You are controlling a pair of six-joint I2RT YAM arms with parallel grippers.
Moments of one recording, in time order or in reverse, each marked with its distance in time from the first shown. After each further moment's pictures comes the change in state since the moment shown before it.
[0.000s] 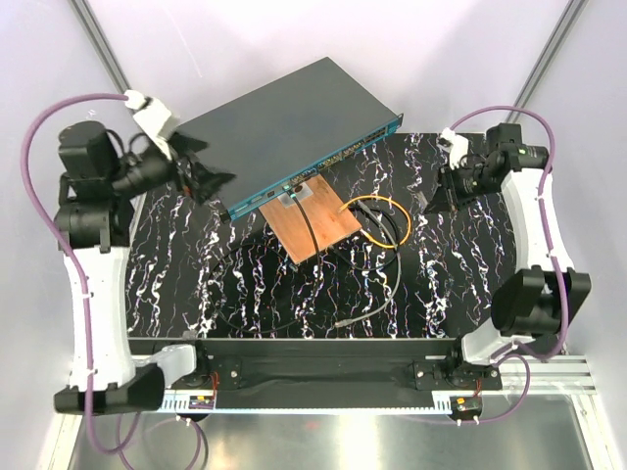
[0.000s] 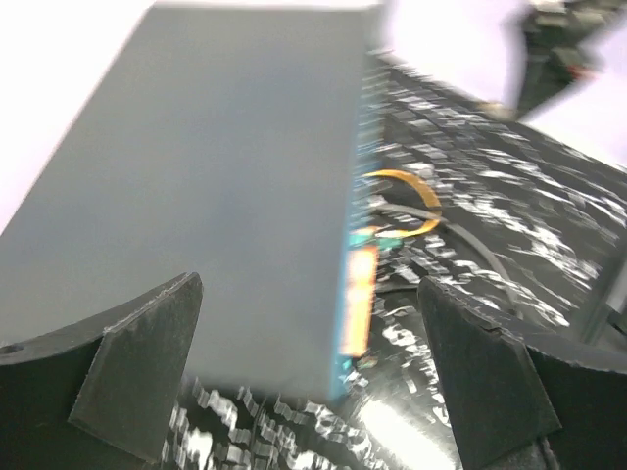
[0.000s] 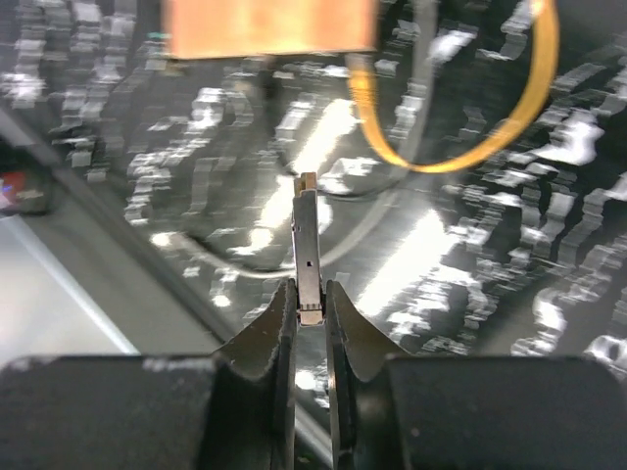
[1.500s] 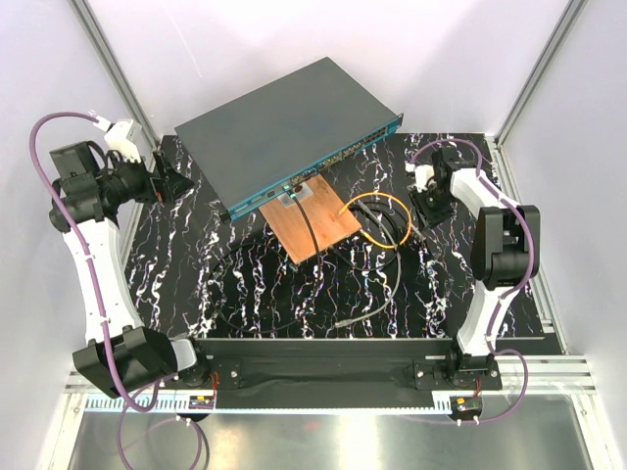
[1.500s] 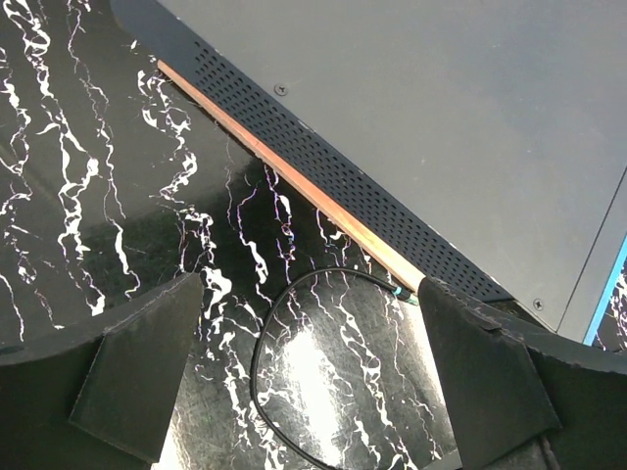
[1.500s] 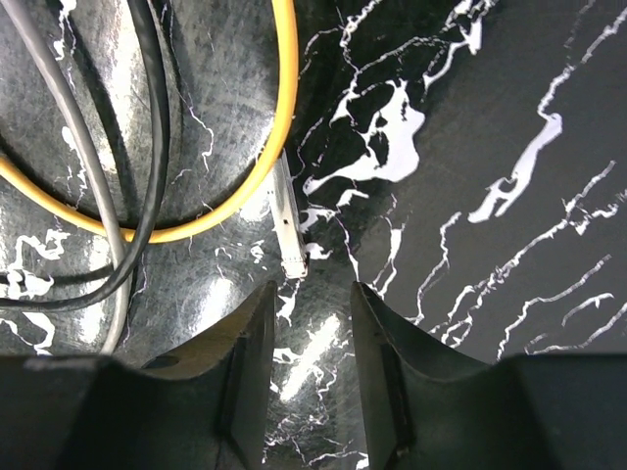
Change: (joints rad) left arm 0.286 0.105 -0.192 -0.088 -0.129 -0.031; right arm 0.137 0.363 -0.156 0.402 0.549 0.089
